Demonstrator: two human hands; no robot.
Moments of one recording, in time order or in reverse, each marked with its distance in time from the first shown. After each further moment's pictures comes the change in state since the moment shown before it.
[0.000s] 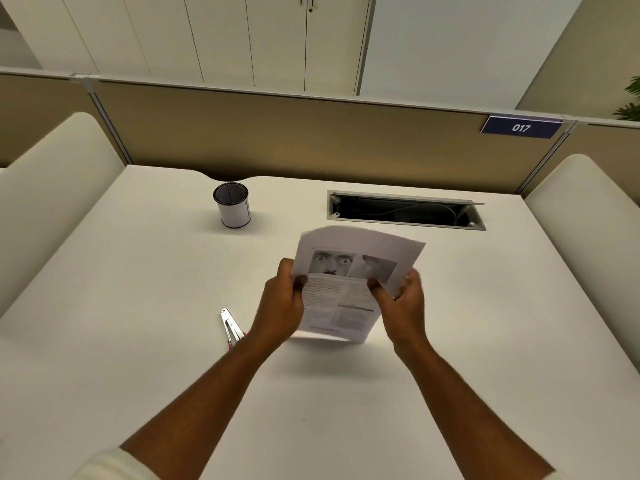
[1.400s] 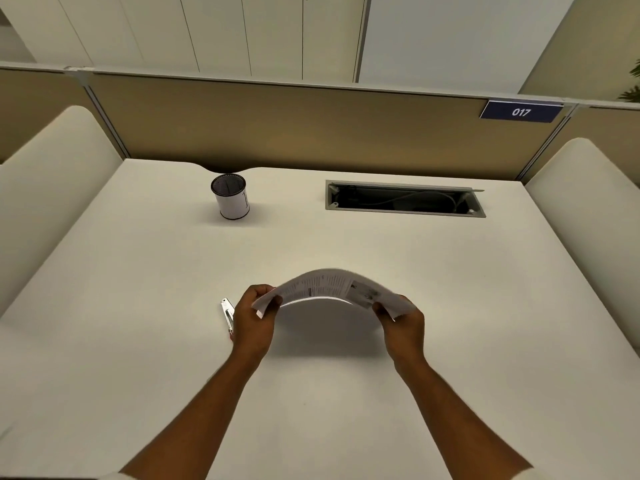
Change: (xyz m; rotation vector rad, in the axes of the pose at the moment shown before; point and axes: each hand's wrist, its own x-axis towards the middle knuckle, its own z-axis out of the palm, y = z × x) left_hand -0.047 -0.054 -0.003 -0.283 0.216 -0.287; right_hand -0.022 0.070 -0.020 -0.097 0.079 0.037
